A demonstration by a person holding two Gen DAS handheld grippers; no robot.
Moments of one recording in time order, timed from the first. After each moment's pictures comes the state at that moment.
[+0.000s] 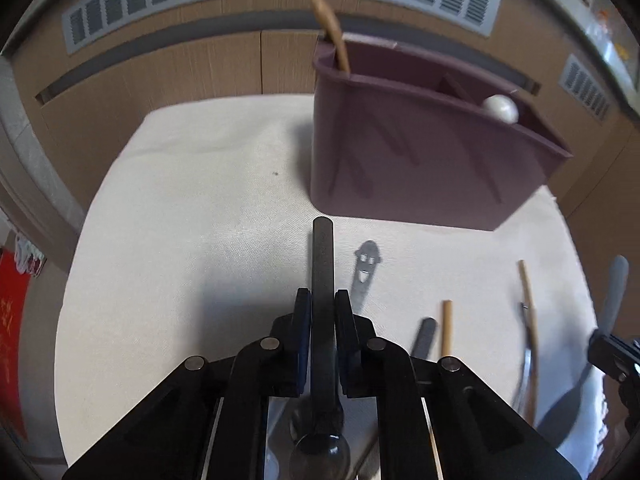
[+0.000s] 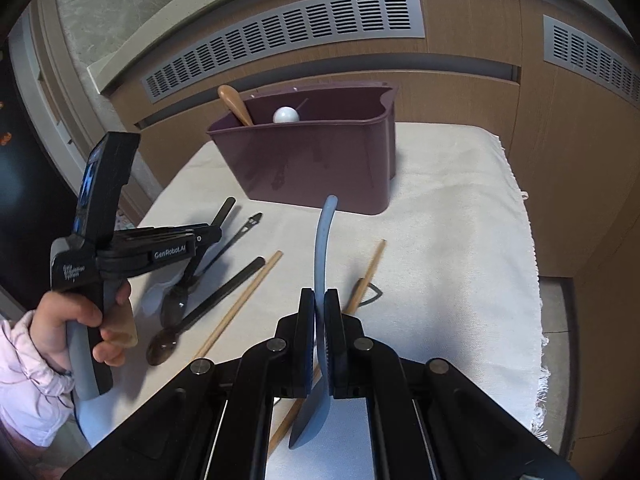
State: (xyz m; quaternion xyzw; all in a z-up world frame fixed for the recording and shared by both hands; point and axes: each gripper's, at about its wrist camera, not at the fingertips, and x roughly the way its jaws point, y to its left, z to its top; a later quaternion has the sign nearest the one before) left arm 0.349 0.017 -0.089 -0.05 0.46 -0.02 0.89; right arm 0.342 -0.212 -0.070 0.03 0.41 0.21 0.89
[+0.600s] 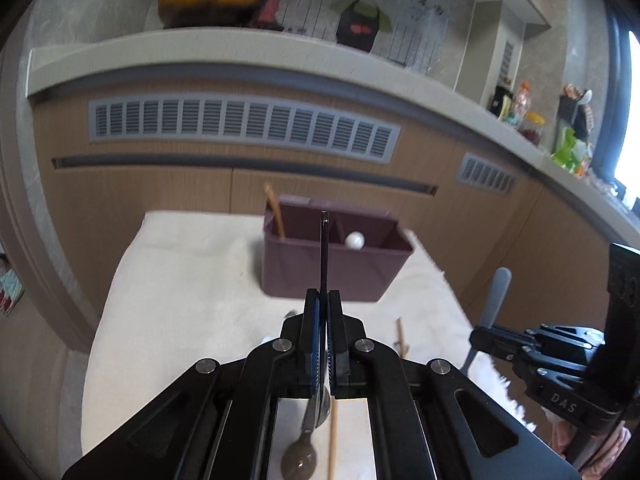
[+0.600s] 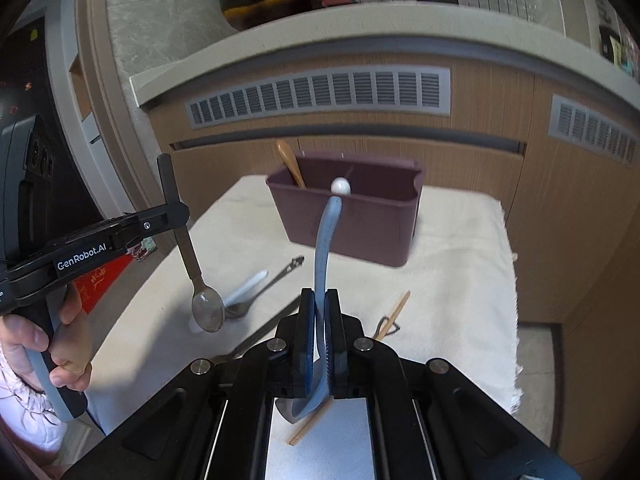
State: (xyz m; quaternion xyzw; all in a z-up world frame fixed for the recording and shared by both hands) left arm 0.255 0.023 0.041 -0.09 0.29 -0.11 0.95; right arm 0.298 -0.196 0.001 -0.01 0.34 0.23 0.91
